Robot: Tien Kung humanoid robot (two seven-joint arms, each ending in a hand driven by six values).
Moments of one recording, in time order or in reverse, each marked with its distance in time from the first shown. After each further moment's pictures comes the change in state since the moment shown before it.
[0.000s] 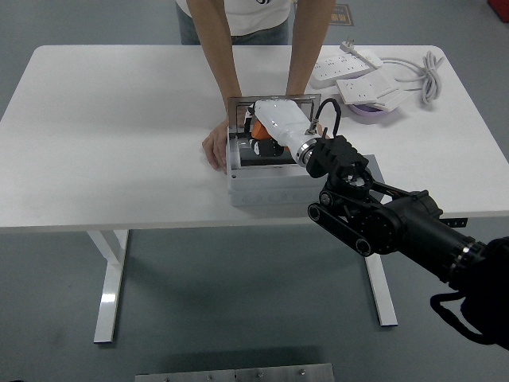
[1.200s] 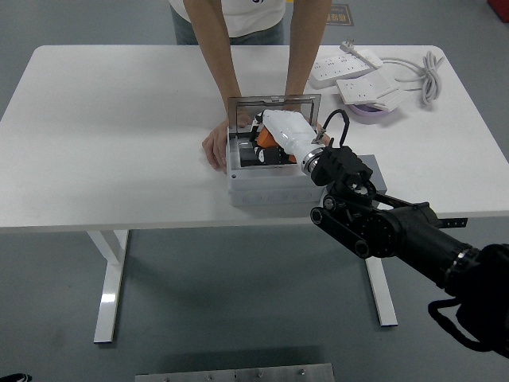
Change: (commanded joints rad) left arm -0.018 0.001 -0.005 0.000 0.018 -0.012 0.000; right arm -0.027 0.020 0.010 -0.082 0.097 -0.025 0.070
